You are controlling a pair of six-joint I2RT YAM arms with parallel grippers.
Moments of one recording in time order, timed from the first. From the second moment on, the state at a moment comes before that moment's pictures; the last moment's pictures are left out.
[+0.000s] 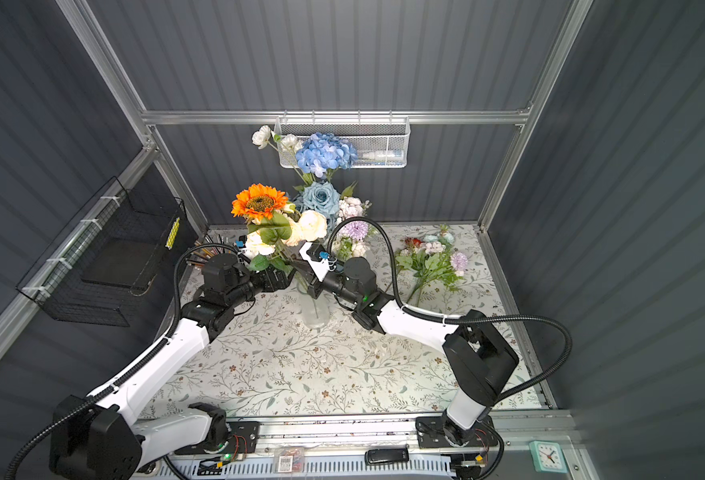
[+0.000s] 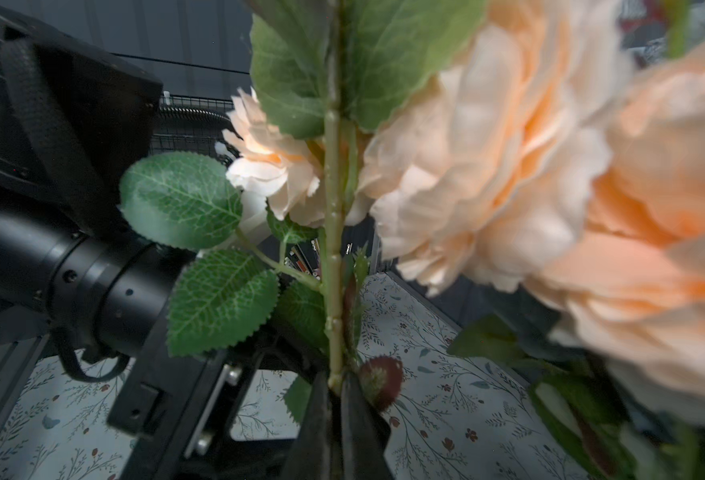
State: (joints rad) left arm -0.34 1.16 0.86 -0.06 0.30 -0.44; right arm 0.81 1.65 1.05 0.68 -0.28 -0.09
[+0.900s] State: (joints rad) left arm -0.34 1.03 0.86 -0.09 0.44 -0.49; right arm 0.88 1.66 1.00 0.56 -0.21 -0.21
